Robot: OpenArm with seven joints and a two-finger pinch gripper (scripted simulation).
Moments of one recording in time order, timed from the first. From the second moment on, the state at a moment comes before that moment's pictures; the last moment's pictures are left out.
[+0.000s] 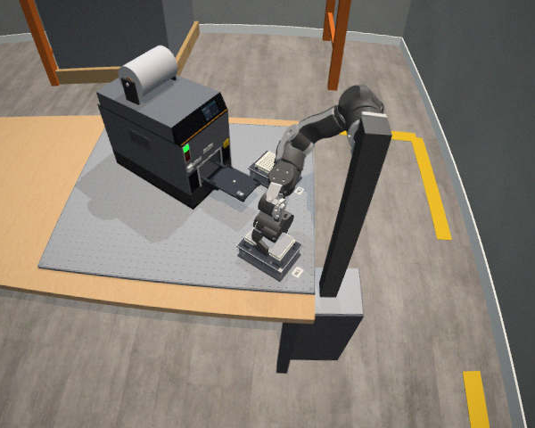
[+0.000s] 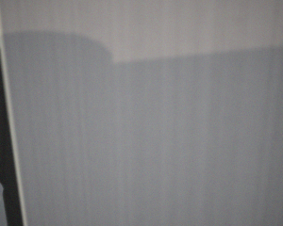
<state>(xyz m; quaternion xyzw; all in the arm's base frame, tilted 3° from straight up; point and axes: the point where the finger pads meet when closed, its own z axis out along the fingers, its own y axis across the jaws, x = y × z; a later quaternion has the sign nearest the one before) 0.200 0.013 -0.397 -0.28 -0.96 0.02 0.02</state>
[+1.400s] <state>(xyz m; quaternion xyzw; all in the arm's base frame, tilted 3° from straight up) 0.200 0.013 -0.402 -0.28 -0.96 0.02 0.02</state>
